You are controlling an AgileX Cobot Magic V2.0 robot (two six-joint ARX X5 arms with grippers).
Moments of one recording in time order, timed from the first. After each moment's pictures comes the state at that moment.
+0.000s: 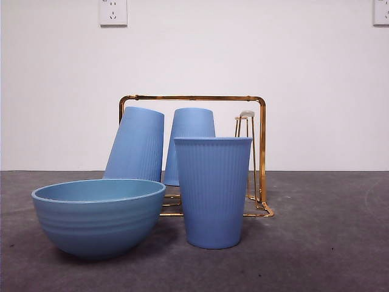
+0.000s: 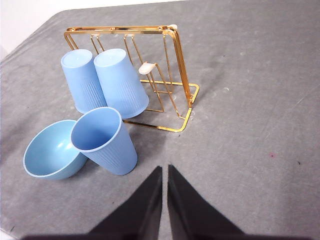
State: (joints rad) left arm -0.02 0.00 0.03 -0.18 -0.03 0.02; right arm 0.56 0.31 0.78 -0.90 0.02 0.34
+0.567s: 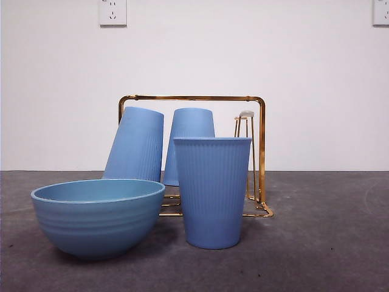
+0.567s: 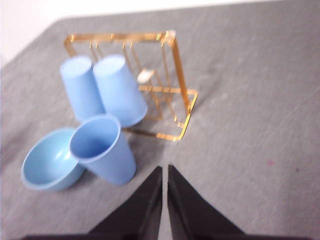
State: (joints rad) left arm -0.02 0.00 0.03 -0.18 -0.03 0.02; right arm 0.53 0.30 0.77 -0.86 0.03 0.34
